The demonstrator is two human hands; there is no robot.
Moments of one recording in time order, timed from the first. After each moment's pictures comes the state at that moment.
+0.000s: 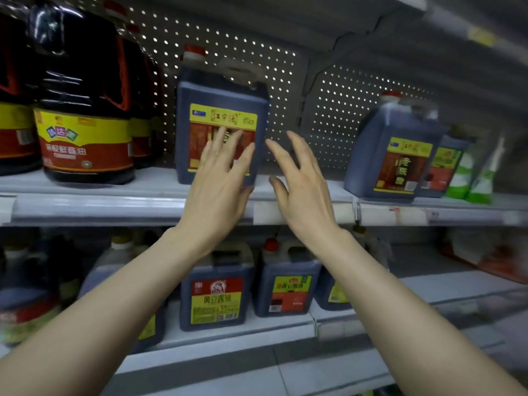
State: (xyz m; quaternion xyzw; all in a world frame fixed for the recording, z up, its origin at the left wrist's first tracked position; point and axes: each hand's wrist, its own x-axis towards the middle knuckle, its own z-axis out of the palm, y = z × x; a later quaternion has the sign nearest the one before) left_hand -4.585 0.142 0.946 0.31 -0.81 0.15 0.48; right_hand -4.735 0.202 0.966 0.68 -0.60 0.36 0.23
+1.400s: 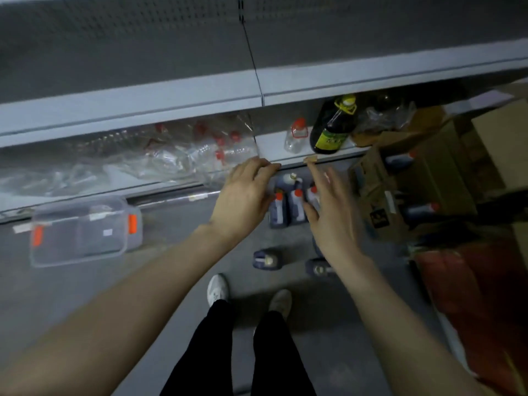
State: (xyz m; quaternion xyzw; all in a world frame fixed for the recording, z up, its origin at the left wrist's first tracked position) left_hand -4.683 0.528 0.531 0.38 -0.89 -0.20 0.14; right_hand -4.840 0.628 0.517 0.54 -0.80 0.24 -0.10
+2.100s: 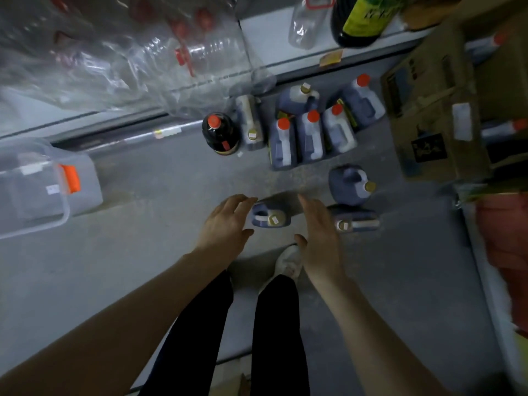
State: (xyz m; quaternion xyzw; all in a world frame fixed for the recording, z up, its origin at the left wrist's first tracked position) left_hand -4.638 0.578 0.204 0.42 -0.83 -0.35 -0.12; right_hand -4.803 0.693 0.221 0.42 -0.82 0.13 -0.36
